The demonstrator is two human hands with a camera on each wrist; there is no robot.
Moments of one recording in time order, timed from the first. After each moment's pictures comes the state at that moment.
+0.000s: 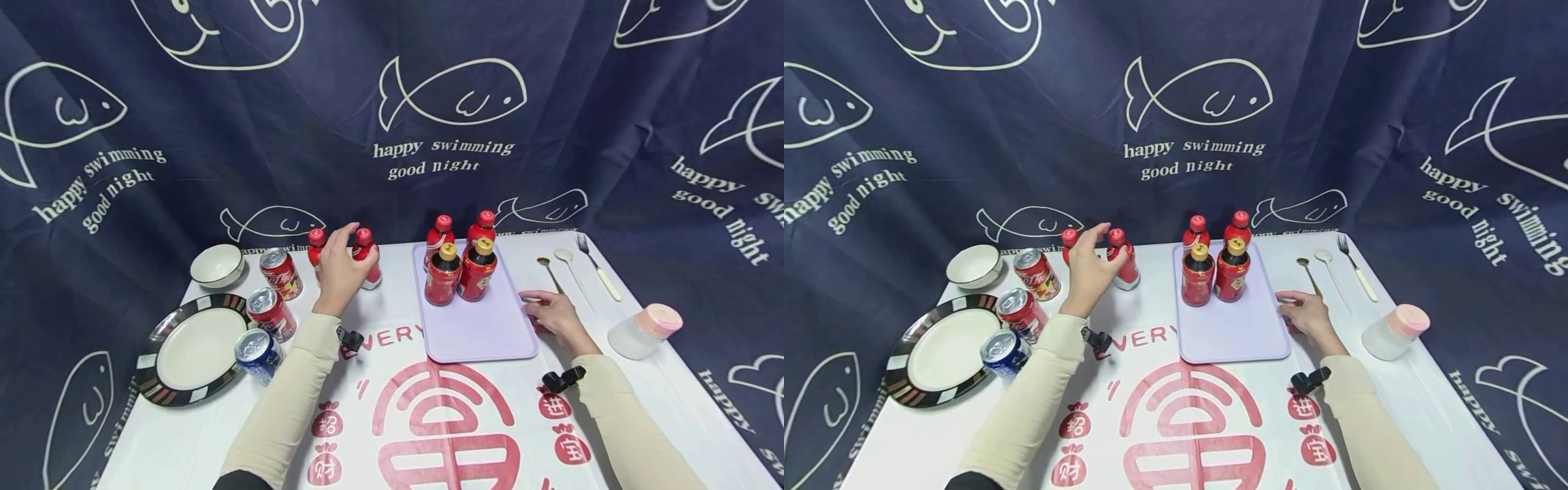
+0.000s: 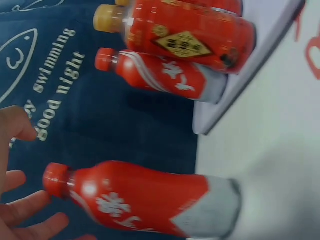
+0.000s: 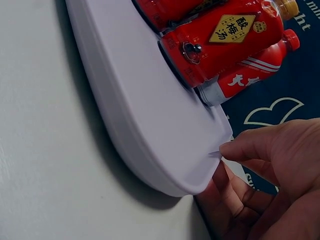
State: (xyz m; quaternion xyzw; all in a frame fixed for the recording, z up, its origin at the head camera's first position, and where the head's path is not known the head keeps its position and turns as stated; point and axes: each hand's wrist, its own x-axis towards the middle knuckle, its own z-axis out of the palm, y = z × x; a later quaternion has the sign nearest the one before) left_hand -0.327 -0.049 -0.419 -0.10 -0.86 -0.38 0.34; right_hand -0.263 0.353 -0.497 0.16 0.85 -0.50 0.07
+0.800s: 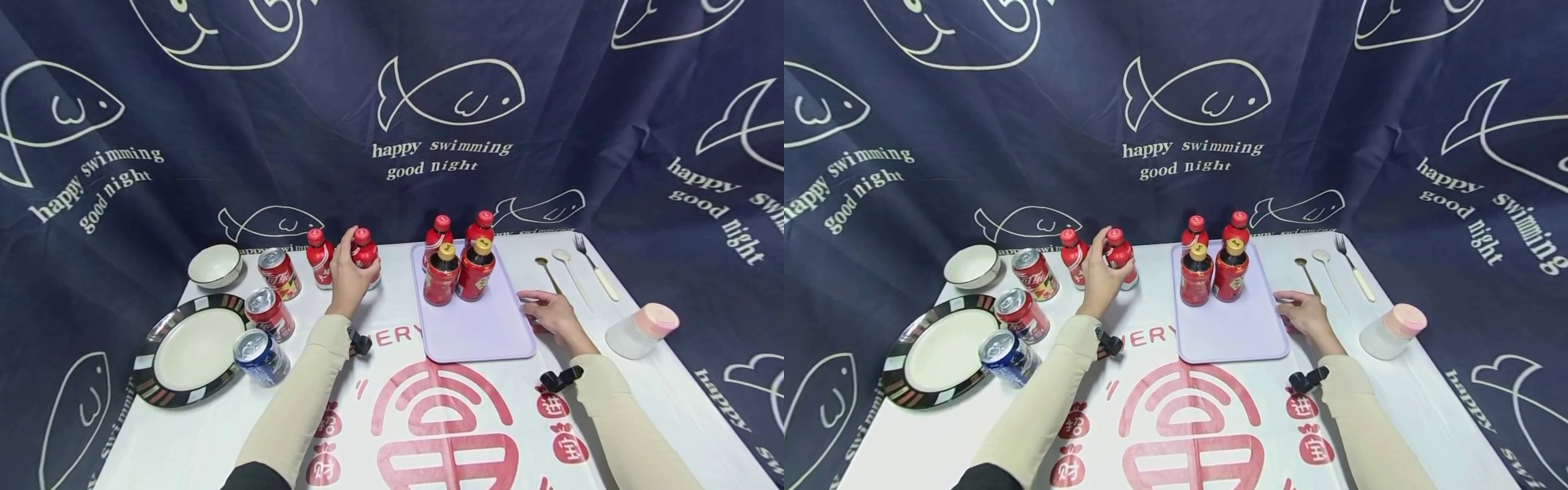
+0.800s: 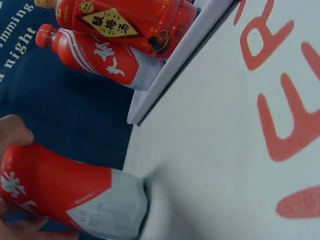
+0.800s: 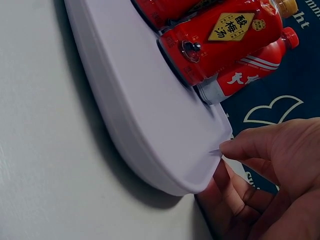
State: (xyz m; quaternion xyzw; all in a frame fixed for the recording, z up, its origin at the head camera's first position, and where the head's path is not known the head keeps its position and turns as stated) left_hand -0.345 -0.038 -0.471 -0.06 -0.84 -0.45 0.30; right_hand -0.262 0.353 -0.496 0.17 0.84 -0.50 0.07
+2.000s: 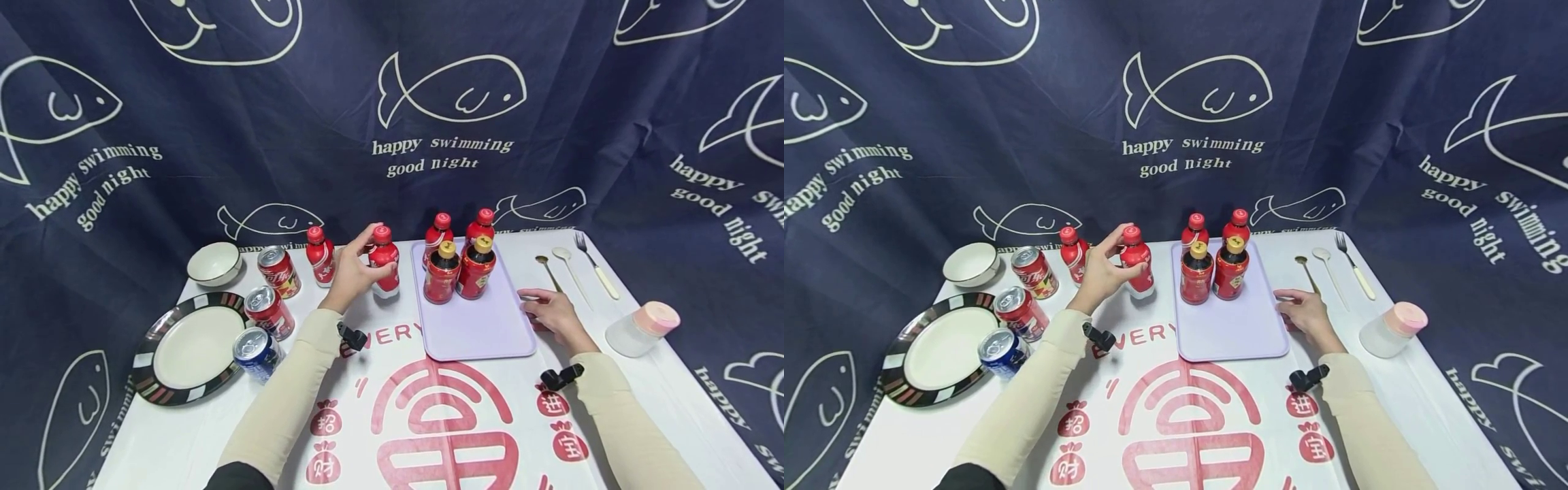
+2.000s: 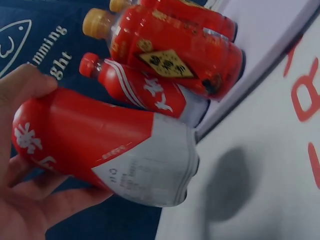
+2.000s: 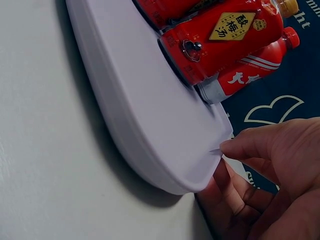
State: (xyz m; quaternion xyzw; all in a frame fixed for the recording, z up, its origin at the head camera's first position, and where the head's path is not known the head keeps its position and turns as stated) left_hand -0.330 -0.041 -0.434 -0.20 -0.81 -0.53 0.17; right_hand -0.265 0.353 -0.500 0.16 0.84 -0.51 0.07
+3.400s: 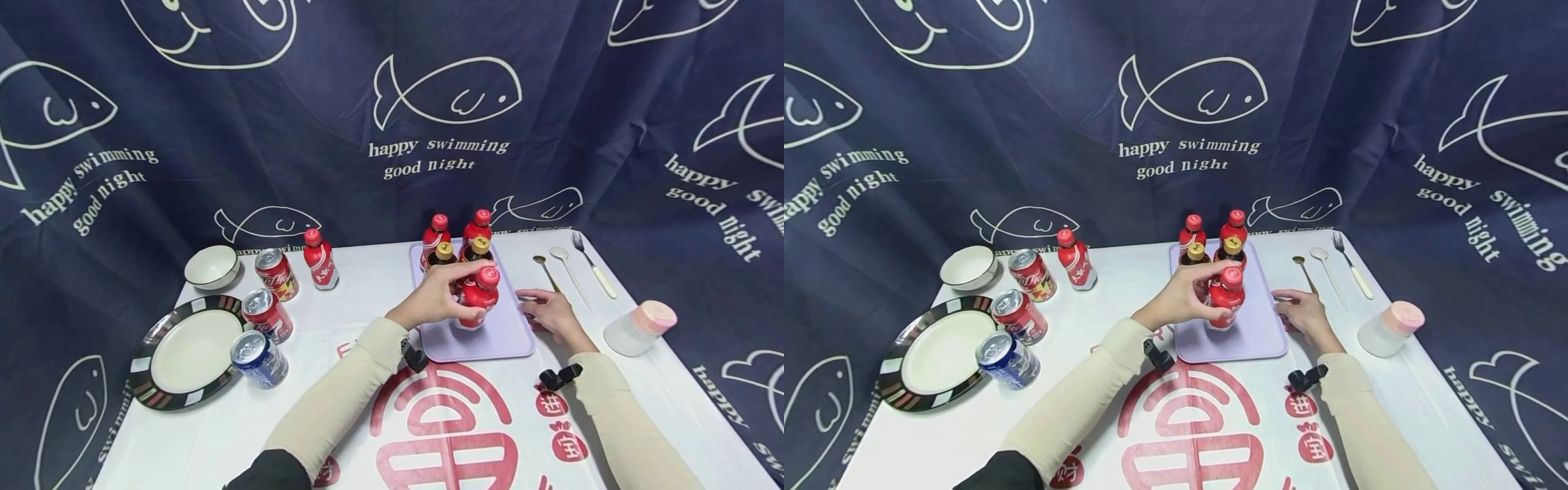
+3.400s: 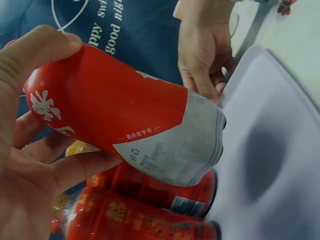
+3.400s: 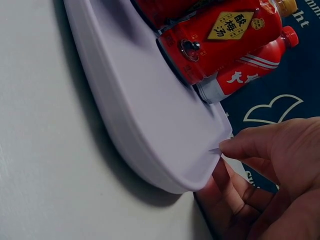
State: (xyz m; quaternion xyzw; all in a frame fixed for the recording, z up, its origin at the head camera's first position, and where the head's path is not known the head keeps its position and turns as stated) left_hand -0.287 0.080 -0.419 -0.47 -0.72 -0.51 0.03; right_hand -0.263 0.354 -0.499 0.16 0.84 -0.51 0.08
